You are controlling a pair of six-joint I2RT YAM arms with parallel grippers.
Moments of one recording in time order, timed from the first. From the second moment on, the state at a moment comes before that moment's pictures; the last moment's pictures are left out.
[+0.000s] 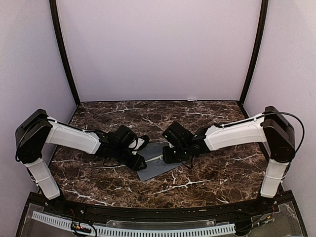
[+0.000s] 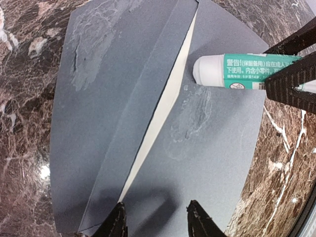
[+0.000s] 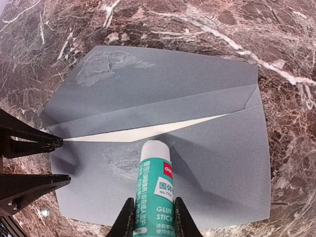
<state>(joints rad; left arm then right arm) -0.83 1.73 0.88 -0.16 0.19 -0.27 1.02 1.84 1.17 -0.33 0.11 0.73</state>
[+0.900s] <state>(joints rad) -0.83 1.73 0.88 -0.16 0.19 -0.27 1.06 1.91 1.25 -0.30 0.09 0.74</state>
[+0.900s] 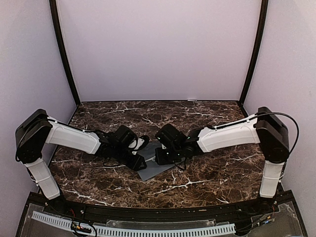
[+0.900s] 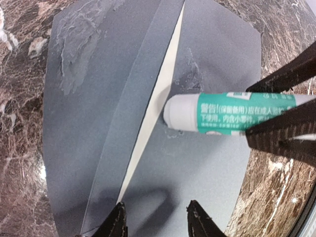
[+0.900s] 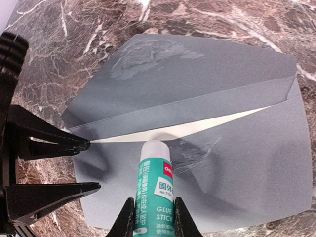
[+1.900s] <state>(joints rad) -0.83 1.73 0.88 -0.16 0.19 -0.27 1.10 1.90 1.23 -0.29 0.07 0.72</state>
